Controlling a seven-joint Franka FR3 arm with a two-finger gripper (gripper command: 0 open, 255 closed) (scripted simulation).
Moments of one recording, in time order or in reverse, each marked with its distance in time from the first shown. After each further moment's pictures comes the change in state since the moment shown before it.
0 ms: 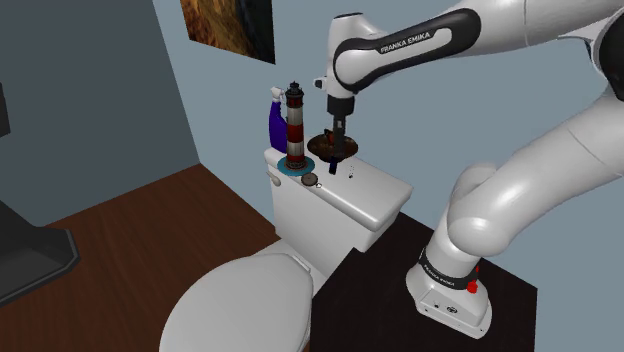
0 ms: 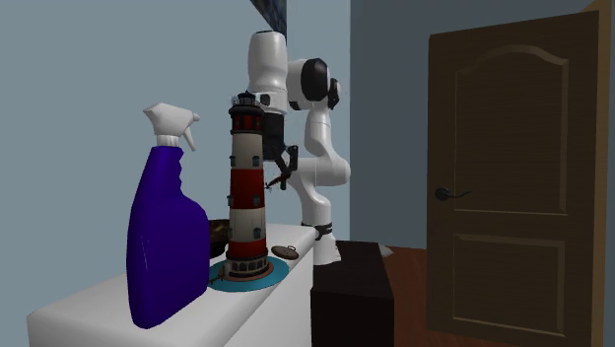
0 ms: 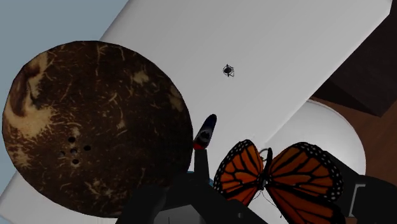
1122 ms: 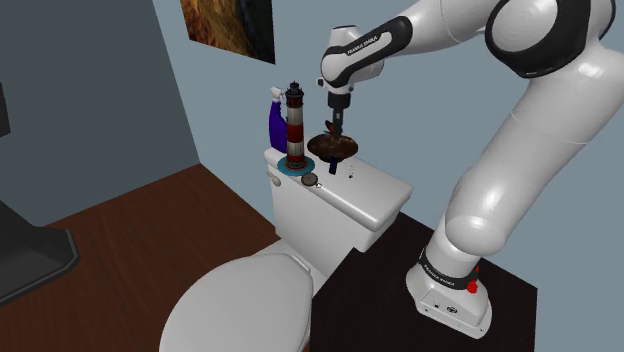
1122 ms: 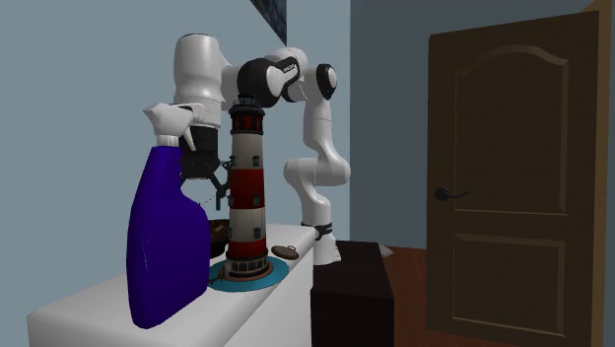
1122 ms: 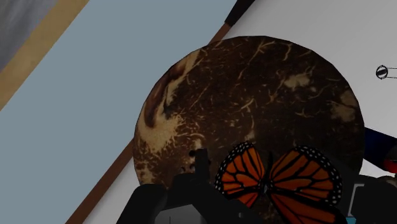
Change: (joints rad) arm -0.050 0.358 -0.178 0.244 0.042 0.120 -0.257
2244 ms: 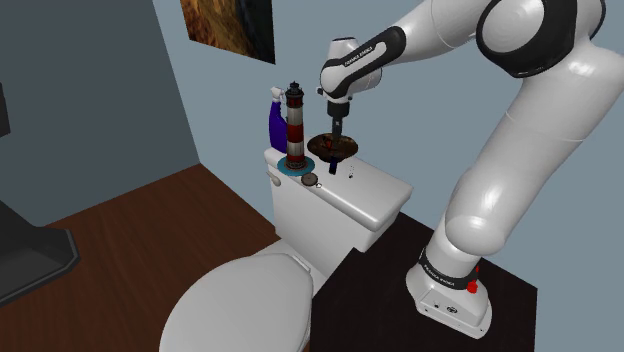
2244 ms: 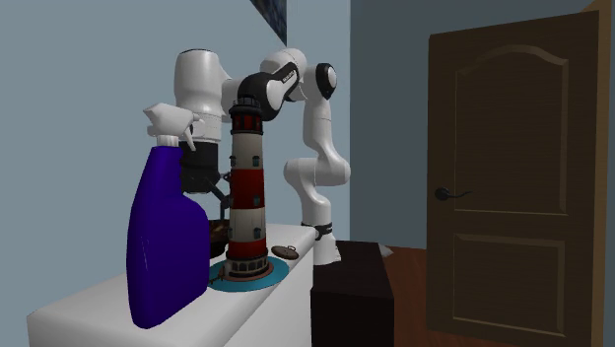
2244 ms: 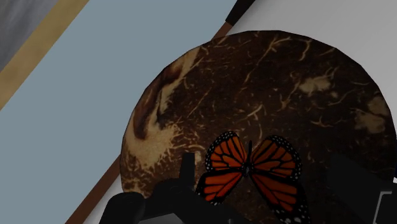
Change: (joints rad) arm 0.000 0.034 -0.005 -0.044 0.011 0.077 -0.008
